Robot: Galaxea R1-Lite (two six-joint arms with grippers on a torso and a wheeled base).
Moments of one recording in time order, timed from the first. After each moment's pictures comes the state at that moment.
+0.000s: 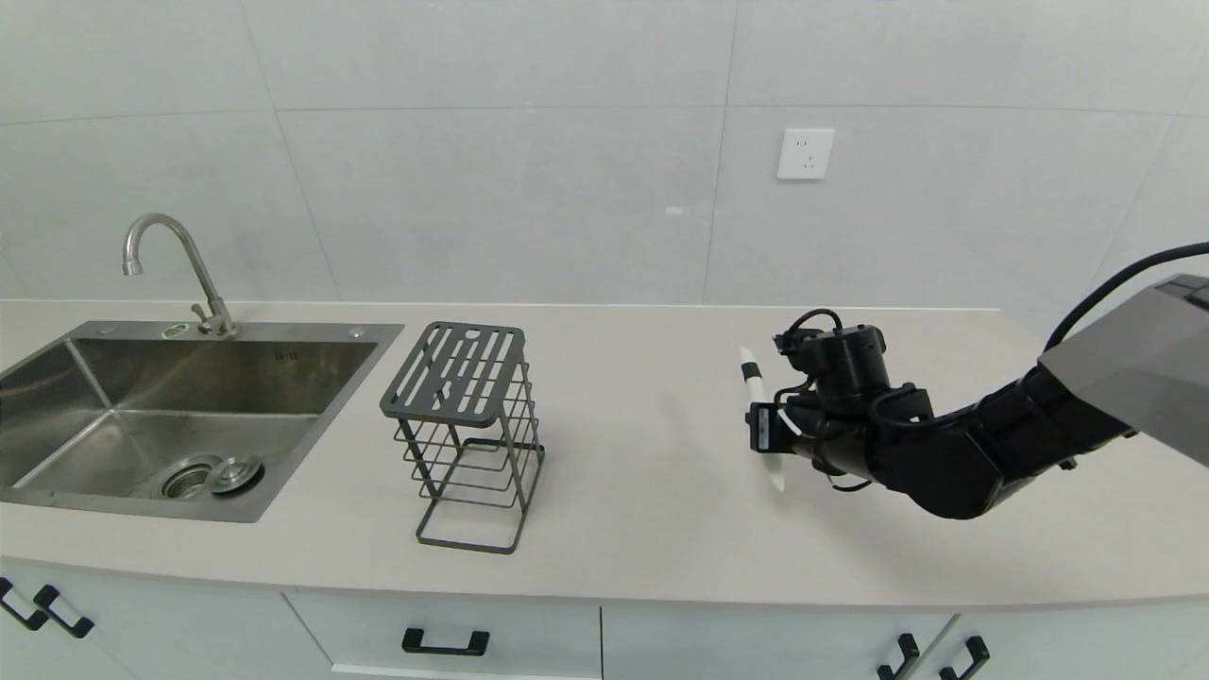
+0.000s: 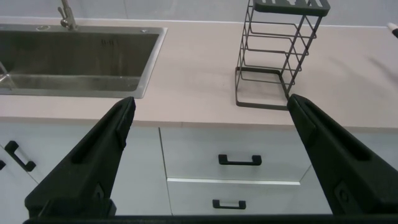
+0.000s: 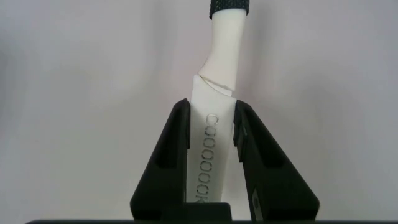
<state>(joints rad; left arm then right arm) 0.00 0.00 0.00 0.00 -0.03 -0.02 0.44 2.14 -0.95 -0.56 -0.16 0.28</state>
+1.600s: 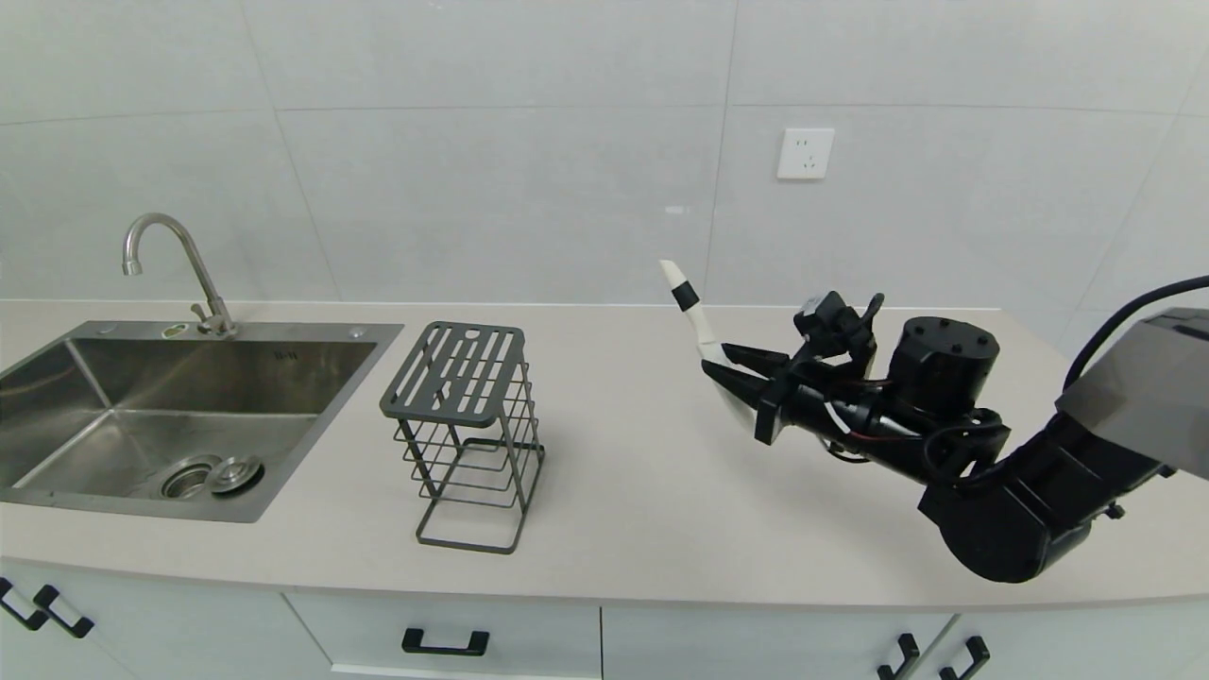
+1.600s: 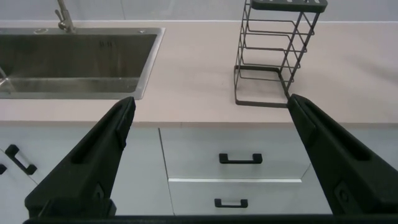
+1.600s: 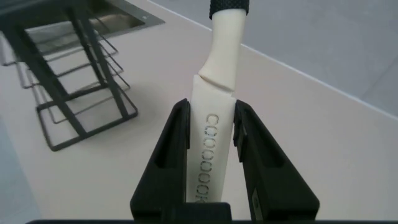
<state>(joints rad) 0.00 0.00 0.00 0.00 -0.07 0.01 0.41 2.13 -0.72 -1.38 0.47 -0.12</state>
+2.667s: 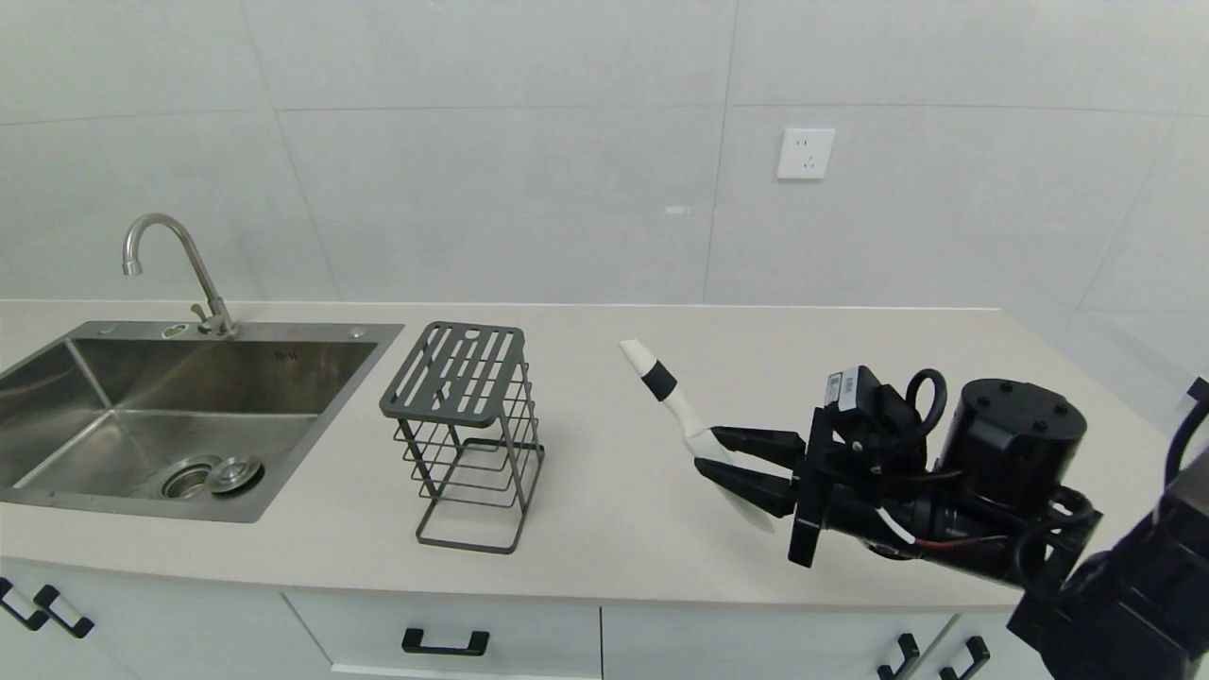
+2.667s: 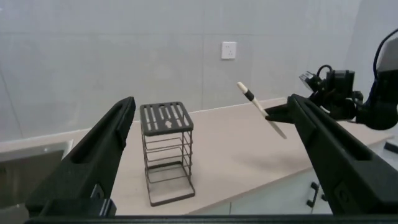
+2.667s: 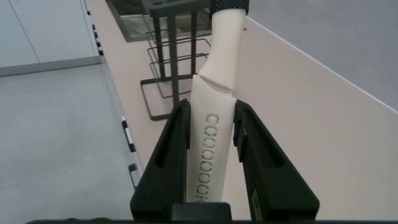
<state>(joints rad) -0.04 0.15 -0.34 -0.20 -0.47 -0.14 0.54 1.96 -0.39 -1.44 0.57 -0.17</state>
